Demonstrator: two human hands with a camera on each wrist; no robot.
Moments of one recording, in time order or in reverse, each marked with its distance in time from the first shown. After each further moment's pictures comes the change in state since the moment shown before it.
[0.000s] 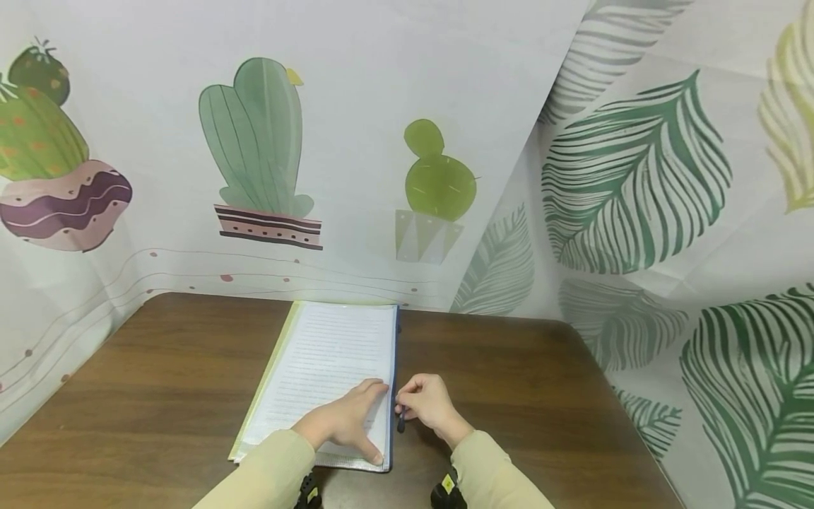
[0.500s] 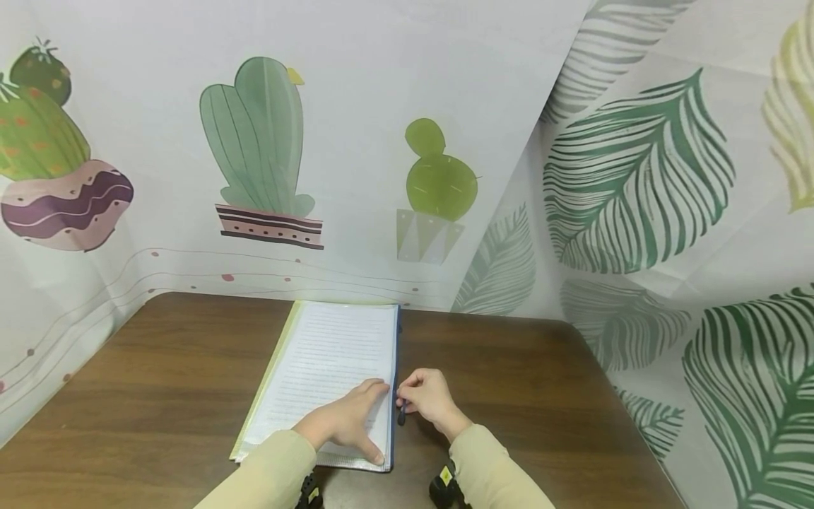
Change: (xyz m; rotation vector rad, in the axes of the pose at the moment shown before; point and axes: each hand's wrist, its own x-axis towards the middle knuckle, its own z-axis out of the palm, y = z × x) left_hand 0.000 -0.001 0.001 0.001 -0.007 -0.009; right_hand 0.013 0.002 0.000 -0.026 0.039 -0.004
